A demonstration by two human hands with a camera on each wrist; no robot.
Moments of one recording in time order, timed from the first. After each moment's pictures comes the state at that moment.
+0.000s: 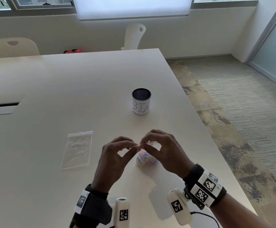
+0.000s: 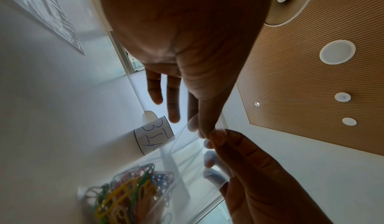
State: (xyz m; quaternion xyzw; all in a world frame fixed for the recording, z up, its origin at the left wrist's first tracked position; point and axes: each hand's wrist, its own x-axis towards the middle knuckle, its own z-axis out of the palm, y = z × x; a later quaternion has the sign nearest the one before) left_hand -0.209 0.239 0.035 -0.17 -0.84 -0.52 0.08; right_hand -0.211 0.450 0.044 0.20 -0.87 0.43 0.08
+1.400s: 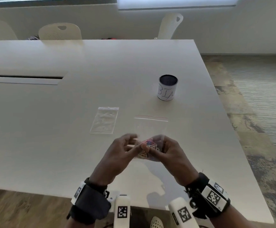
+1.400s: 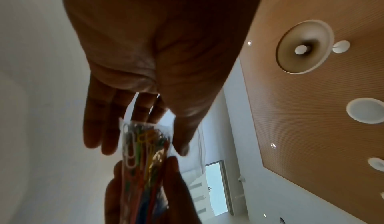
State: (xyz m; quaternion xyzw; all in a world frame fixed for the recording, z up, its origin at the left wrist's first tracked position) left_hand -0.124 0.210 0.039 0.04 -0.76 -0.64 -0.12; right_hand -0.137 0.411 0.017 0.07 -0.64 0.75 -0.16
